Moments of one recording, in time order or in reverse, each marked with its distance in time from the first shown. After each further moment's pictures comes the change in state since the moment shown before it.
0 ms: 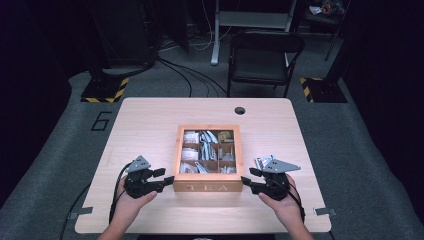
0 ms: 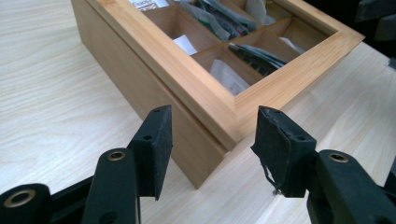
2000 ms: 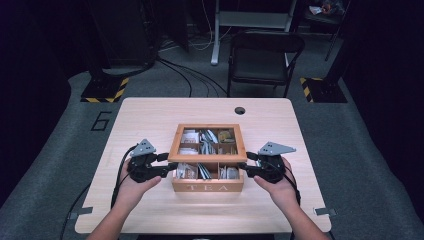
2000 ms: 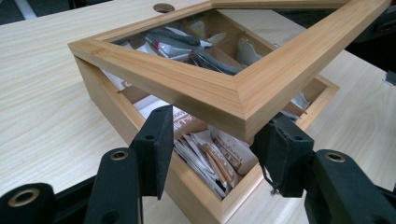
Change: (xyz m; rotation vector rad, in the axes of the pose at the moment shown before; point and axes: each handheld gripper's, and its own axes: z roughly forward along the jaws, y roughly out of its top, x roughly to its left) left arm -0.008 0.051 -0.003 -0.020 0.007 0.103; right arm -0.008 0.046 0.011 -0.026 -0.012 -0.031
